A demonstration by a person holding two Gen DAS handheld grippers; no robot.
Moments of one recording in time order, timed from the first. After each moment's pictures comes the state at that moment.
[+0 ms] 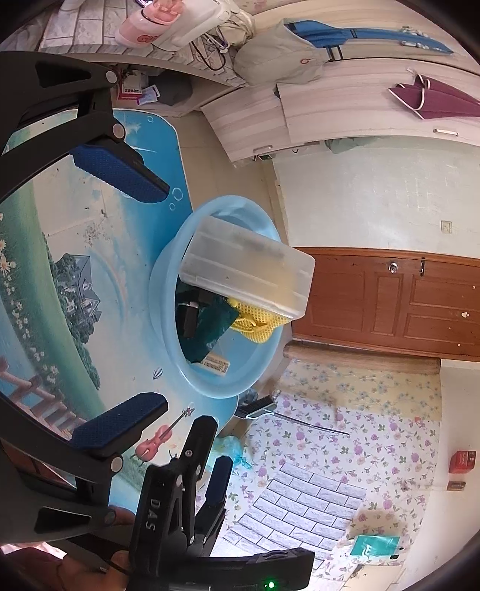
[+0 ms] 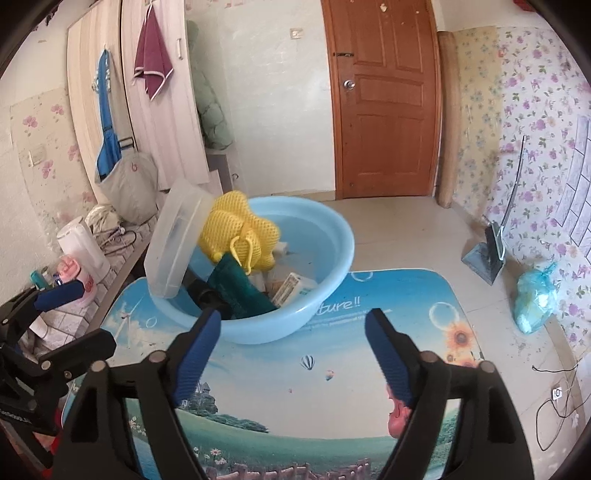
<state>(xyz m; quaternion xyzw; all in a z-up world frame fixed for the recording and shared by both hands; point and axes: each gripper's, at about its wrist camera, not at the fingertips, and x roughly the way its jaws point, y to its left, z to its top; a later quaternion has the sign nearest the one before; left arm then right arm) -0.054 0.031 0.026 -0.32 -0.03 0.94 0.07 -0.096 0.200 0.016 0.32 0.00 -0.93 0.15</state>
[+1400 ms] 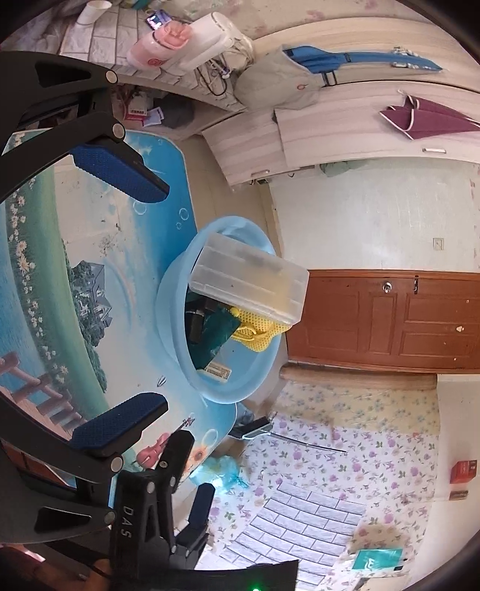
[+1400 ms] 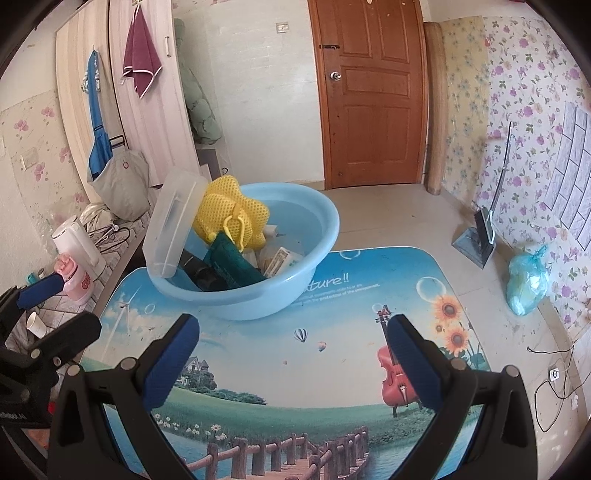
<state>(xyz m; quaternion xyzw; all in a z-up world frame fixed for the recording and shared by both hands) -0.027 0.043 0.035 -0.32 -0.02 0.95 0.02 -0.074 0.207 0.009 0.35 0.00 -0.93 0.13</state>
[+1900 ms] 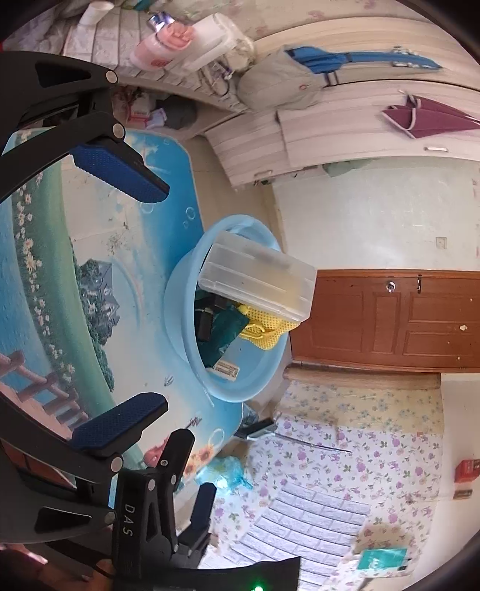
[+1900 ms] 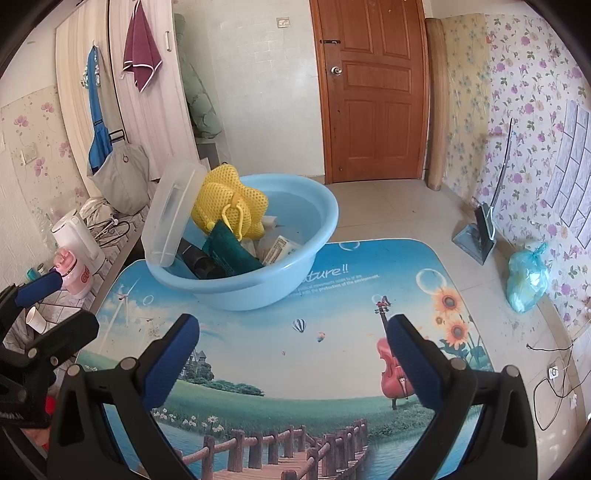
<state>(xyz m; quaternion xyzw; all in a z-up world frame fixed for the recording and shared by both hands) -0.022 0.048 0.031 -0.32 0.00 0.95 0.01 -0.072 0.210 0.004 0.36 0.00 -0.92 0.13</state>
